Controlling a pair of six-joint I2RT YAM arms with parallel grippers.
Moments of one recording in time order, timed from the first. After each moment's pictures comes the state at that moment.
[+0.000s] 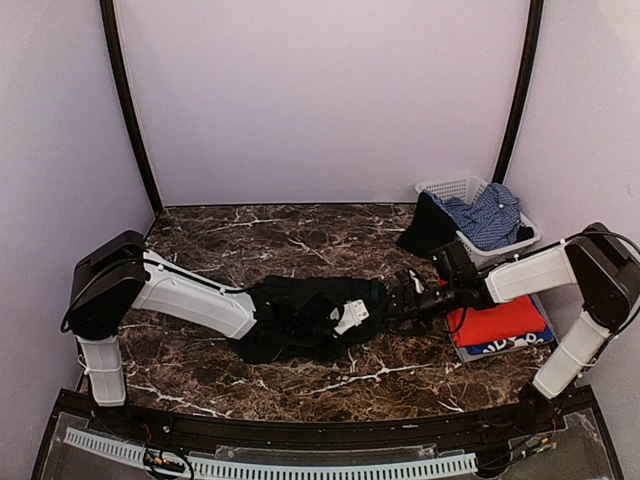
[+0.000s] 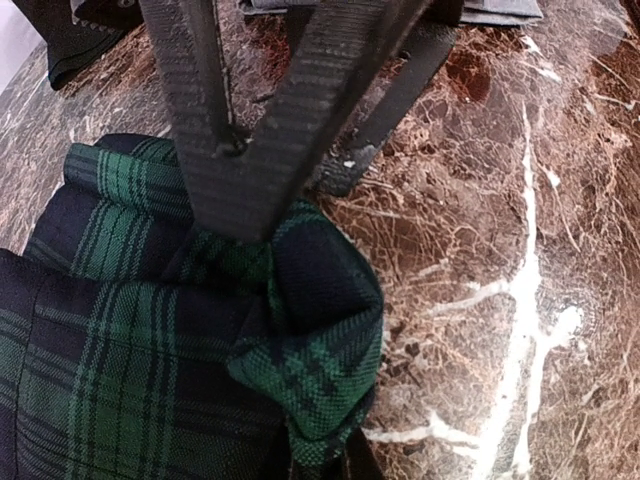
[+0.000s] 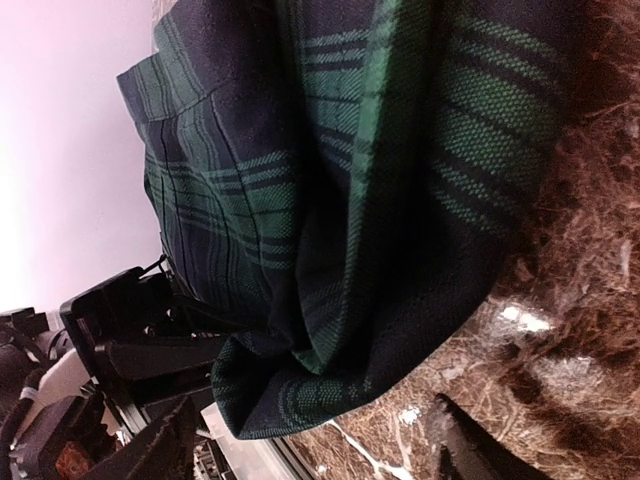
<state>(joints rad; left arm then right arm) -1.13 1.94 1.13 0.05 -0.06 0.18 0.53 1.61 0.67 0.06 -0.79 0.78</state>
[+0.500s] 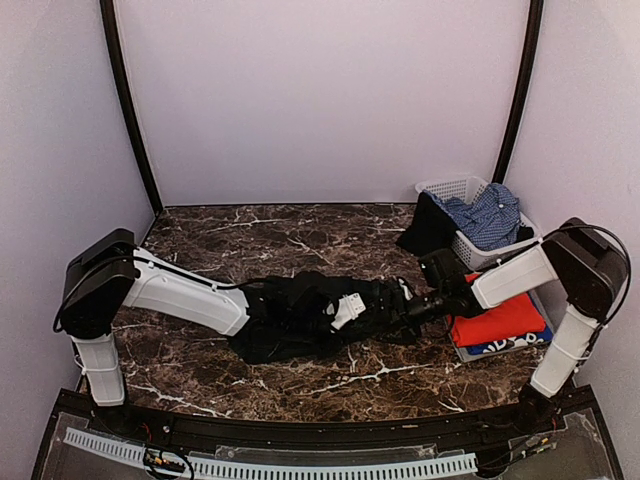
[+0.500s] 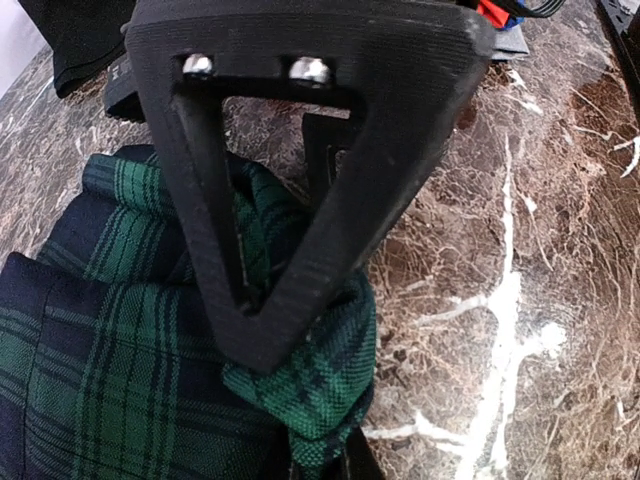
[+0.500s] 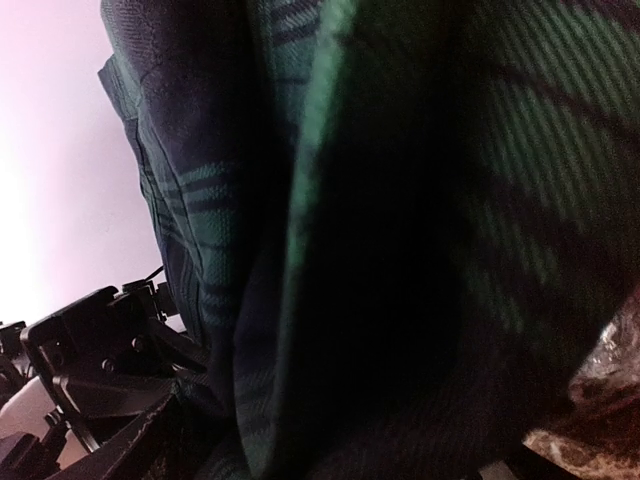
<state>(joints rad) -1.11 1.90 1.11 0.07 -0.01 0.14 0.59 1.71 0.67 0.20 -0.81 0.91</state>
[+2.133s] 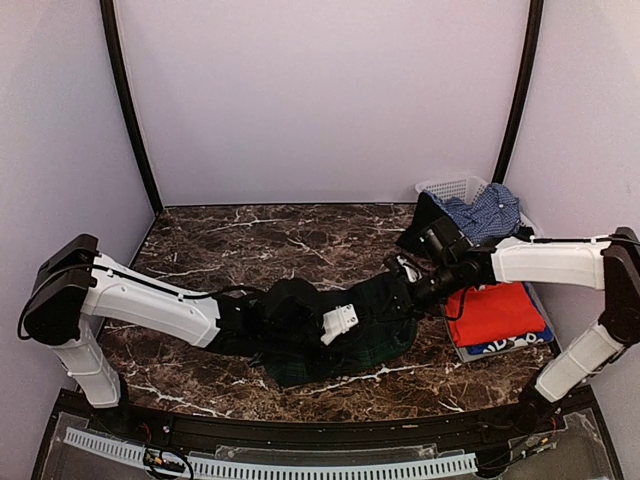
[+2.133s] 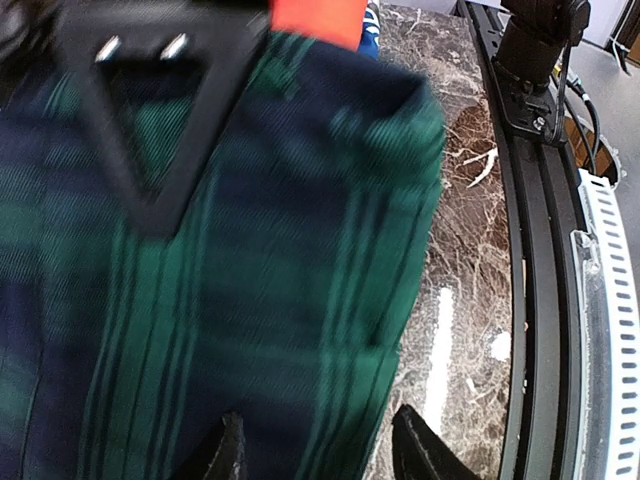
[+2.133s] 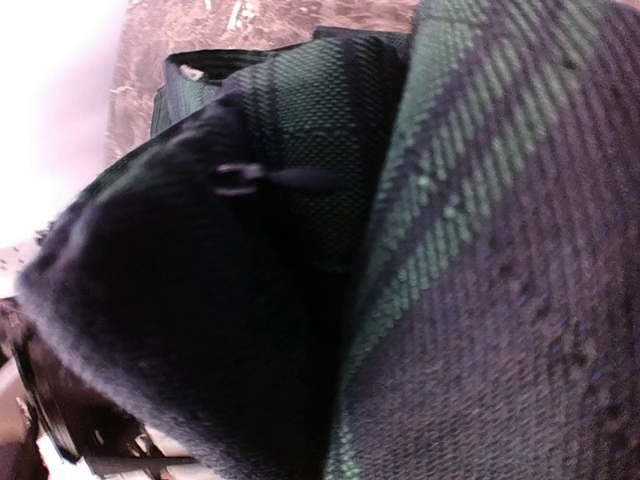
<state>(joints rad) -1.18 1.74 0.99 0.09 0.12 0.10 0.65 1.53 0.91 -0.40 -0.63 0.52</state>
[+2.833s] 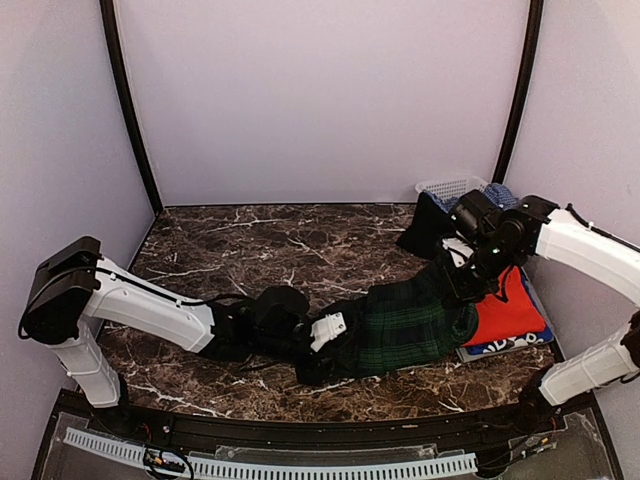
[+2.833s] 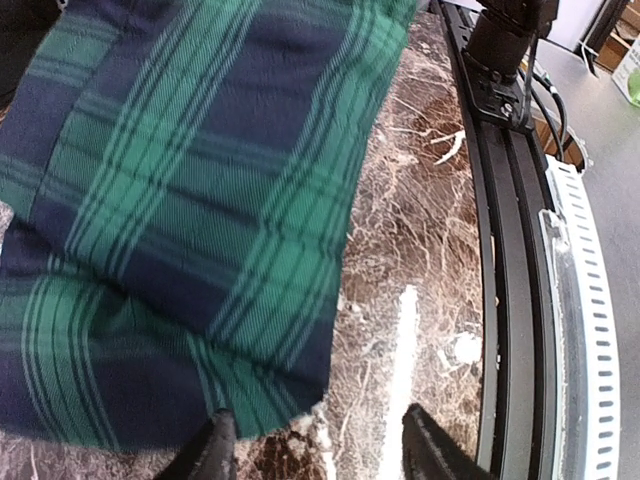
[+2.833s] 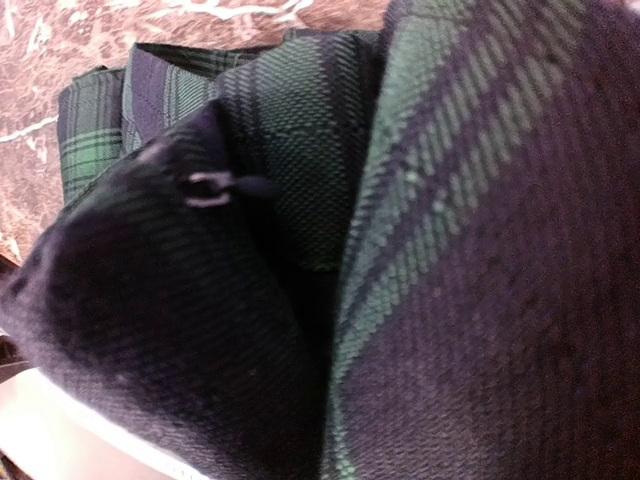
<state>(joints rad) -1.16 1.71 0.87 0.19 0.23 0.05 0.62 1.29 1.12 -1.11 -0.08 0.37</state>
